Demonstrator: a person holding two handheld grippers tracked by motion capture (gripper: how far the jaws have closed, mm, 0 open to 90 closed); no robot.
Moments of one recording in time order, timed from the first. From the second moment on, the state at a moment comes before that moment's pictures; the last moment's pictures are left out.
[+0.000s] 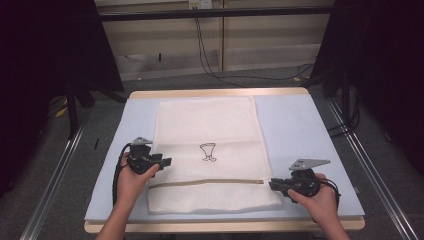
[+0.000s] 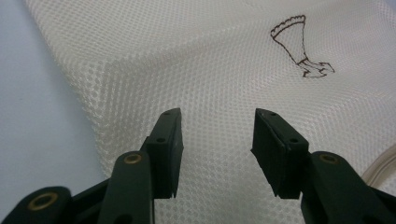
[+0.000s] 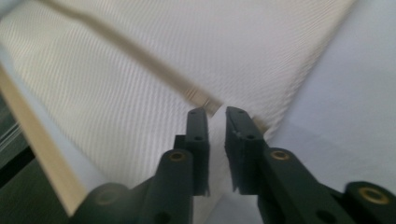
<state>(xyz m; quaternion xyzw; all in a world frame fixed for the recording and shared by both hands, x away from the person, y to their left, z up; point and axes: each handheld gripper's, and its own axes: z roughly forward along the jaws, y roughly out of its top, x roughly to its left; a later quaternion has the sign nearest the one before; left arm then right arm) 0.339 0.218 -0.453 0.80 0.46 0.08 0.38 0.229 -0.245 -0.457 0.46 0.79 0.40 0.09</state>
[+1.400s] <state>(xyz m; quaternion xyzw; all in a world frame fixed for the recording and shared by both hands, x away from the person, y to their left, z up) 0.296 0.079 -0.444 0.84 0.33 -0.09 0.41 0.229 -0.225 -0.468 0.35 0.83 0.40 0.16</state>
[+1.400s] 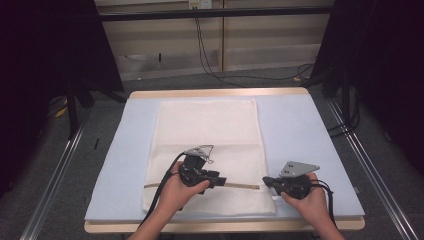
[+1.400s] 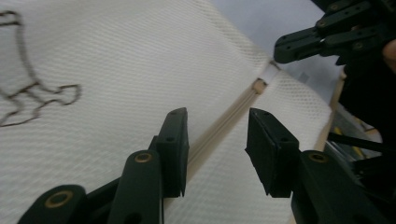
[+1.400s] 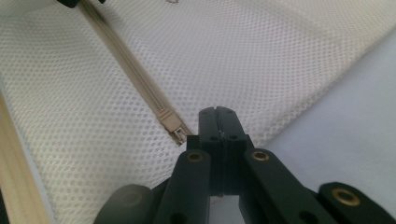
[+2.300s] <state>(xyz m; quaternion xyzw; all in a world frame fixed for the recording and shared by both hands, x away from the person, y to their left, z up) 0.308 0.016 -0.467 0.82 0.39 -0.19 0.36 0.225 -0.223 -0.487 0.34 0.84 0.40 0.15</state>
